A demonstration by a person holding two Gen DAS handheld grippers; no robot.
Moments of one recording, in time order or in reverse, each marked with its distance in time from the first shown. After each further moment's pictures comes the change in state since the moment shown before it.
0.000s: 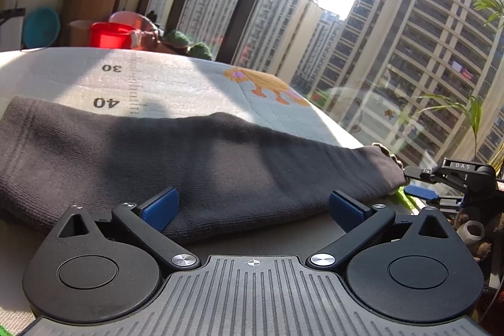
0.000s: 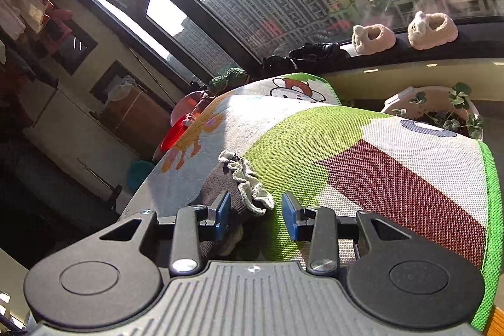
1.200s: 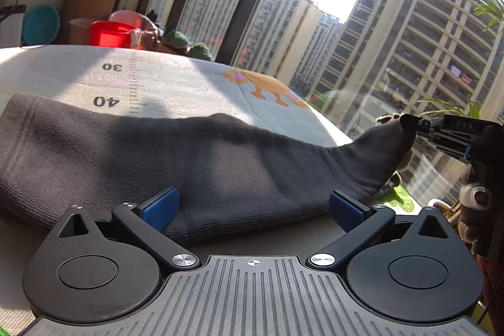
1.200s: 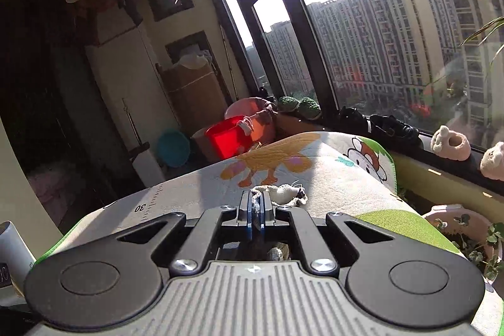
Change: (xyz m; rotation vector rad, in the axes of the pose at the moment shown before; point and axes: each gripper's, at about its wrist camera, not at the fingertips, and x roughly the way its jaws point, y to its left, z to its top) left arm 0.012 0.008 0.004 -0.015 -0.006 -0.008; right arm -0.017 0.114 0.020 -0.565 -0.132 0.148
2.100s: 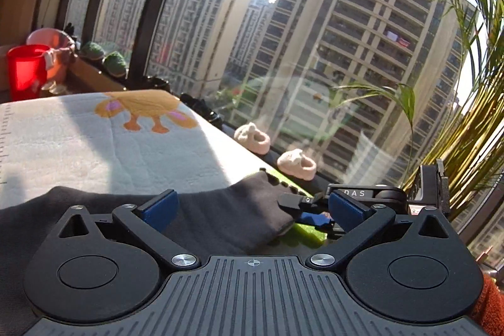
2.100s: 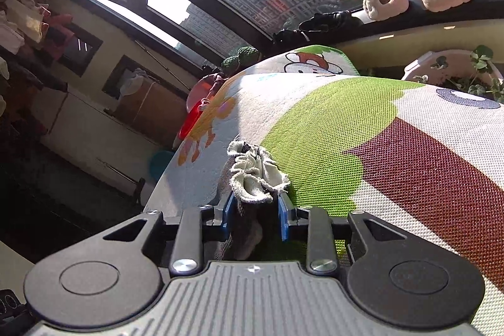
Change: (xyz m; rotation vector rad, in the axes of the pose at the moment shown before) left arm 0.063 -0.116 0.058 0.133 0.110 -0.267; right arm 0.025 -0.096 -0.080 0.634 0.182 -0.059
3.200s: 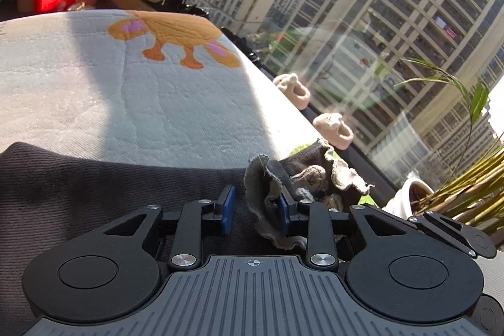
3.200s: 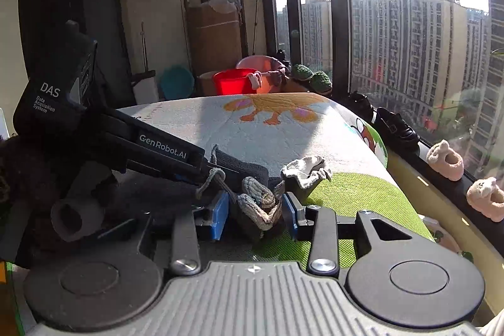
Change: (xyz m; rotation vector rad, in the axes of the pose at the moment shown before) left arm 0.073 0.045 0.005 -0.177 0.174 0.133; right arm -0.037 0.087 -0.028 -0.725 0.021 -0.050
